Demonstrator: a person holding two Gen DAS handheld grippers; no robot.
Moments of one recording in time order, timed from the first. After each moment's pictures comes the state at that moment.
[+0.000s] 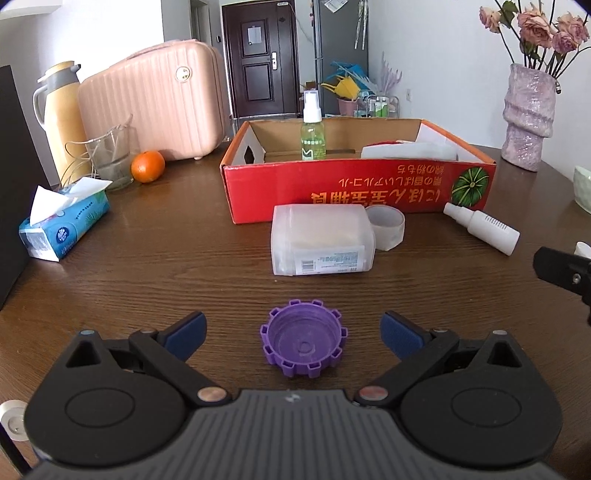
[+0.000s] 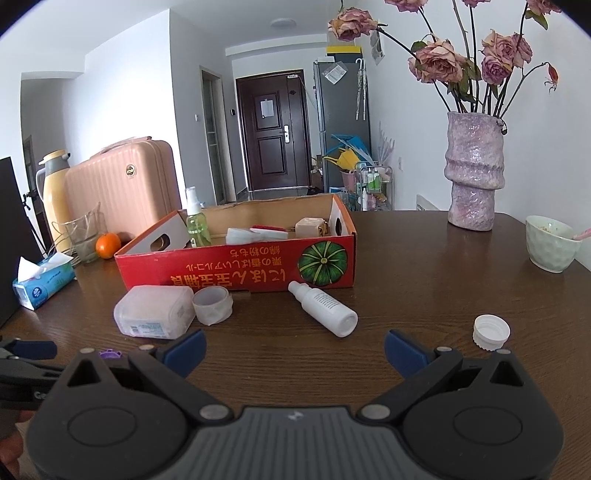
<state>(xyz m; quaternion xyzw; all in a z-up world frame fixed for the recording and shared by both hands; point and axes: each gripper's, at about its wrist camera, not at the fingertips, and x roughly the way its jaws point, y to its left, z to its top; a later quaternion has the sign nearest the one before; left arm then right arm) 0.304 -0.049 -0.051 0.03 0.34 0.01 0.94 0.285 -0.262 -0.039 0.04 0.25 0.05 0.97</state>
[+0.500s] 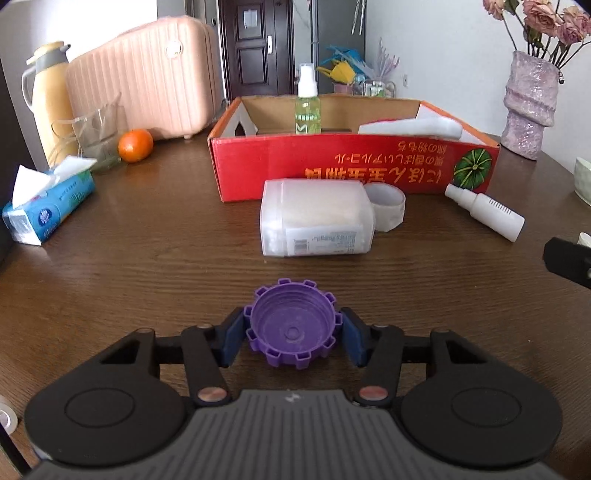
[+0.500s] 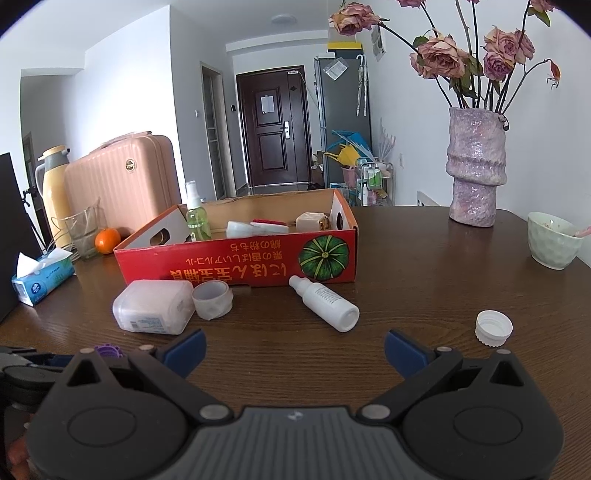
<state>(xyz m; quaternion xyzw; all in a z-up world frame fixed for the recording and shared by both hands) 0.312 -0.049 -0.064 0.02 0.36 0.00 0.93 0.287 -0.261 -0.042 0.04 0.26 0.05 0.96</state>
